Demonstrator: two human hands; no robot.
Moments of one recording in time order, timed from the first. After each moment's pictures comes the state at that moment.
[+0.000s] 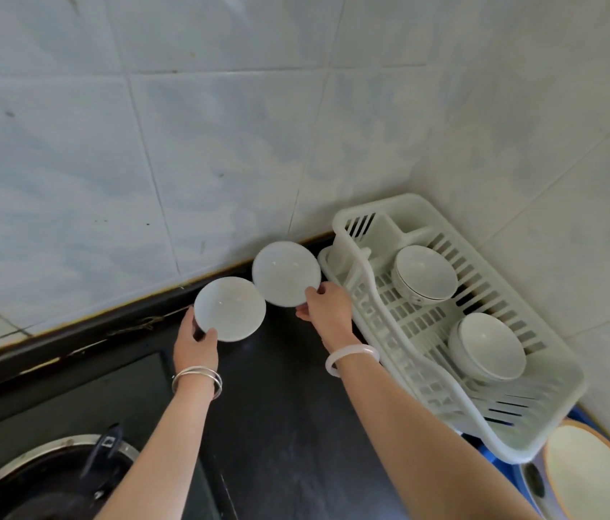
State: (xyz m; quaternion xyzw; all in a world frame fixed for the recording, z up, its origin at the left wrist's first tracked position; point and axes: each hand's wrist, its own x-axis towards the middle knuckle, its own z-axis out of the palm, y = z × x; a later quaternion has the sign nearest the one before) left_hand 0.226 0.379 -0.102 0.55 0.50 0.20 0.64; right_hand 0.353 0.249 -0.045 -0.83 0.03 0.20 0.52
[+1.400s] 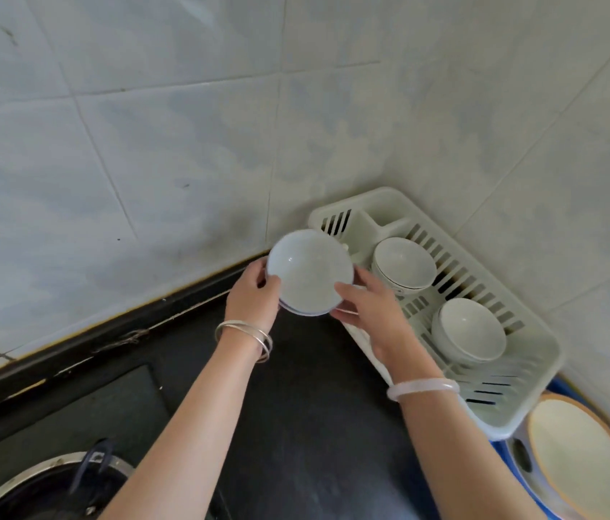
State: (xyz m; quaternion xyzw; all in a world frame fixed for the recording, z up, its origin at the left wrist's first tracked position) left_hand 0.283 0.318 0.022 0.67 0.32 0.11 0.66; right_hand 0.339 0.170 0.040 -0.74 0.01 0.23 0.64
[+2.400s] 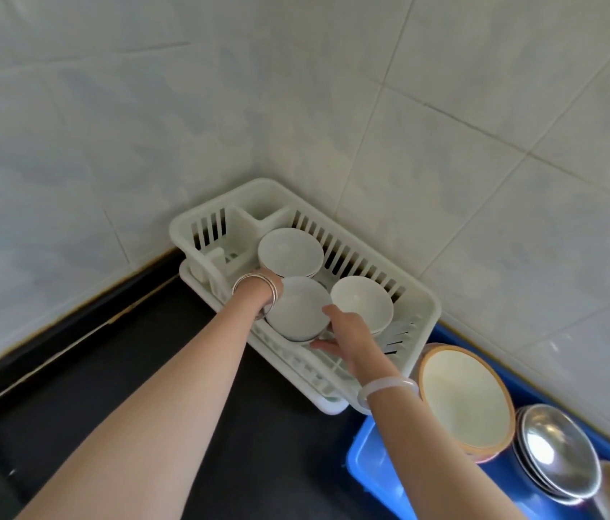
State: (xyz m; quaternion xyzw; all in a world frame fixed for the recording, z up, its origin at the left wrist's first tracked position) left_hand 0.428 0.178 0.003 0.88 0.17 -0.27 0.35; right_hand 0.385 0.030 -0.027 -0.69 0.31 0.22 0.62
